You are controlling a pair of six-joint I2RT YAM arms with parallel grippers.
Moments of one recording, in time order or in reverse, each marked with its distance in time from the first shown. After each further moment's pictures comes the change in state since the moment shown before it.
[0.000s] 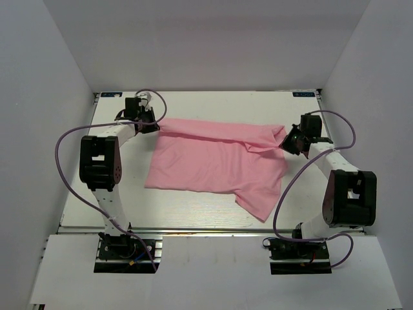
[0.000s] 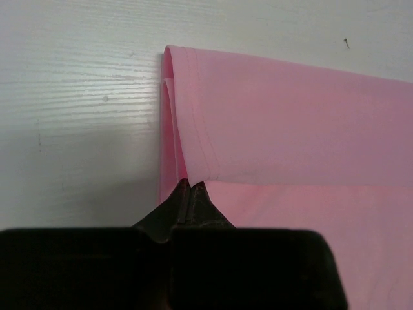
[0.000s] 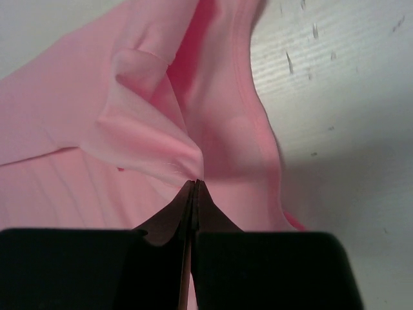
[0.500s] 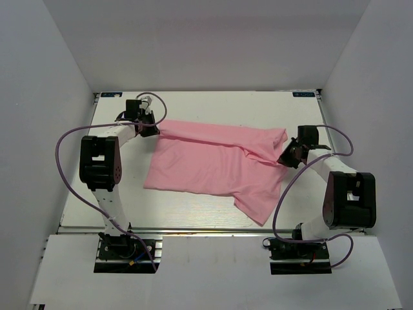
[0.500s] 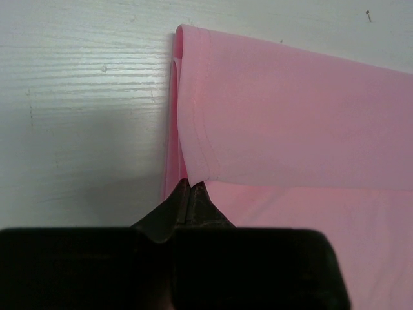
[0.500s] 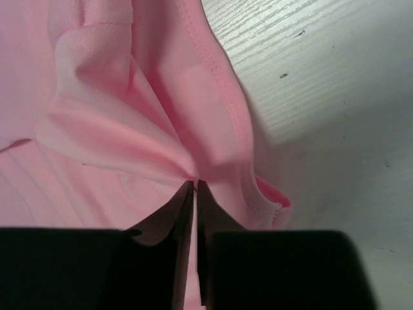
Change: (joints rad) left arm 0.000 -0.010 -0.026 -0.041 -0.001 0.000; right arm 0.000 -0.025 -0.134 -0.067 0.003 0.093
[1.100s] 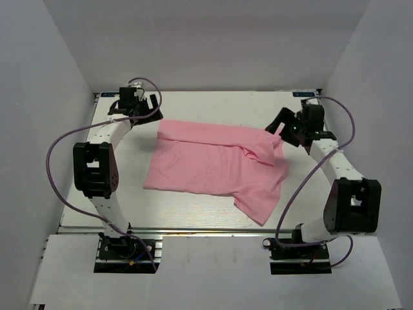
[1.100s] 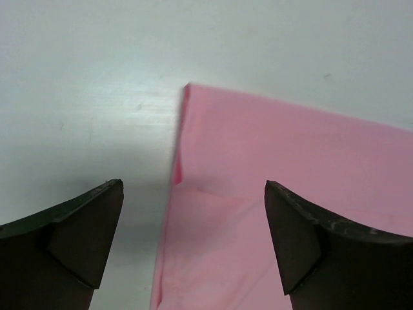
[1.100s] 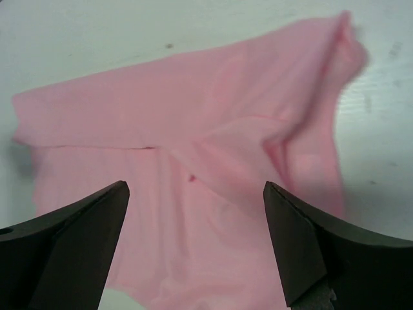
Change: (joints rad) left arm -0.004 -0.105 0.082 -0.116 -0.121 -0.026; right arm 0.027 -0.060 0.182 0.035 -0.118 -0.129
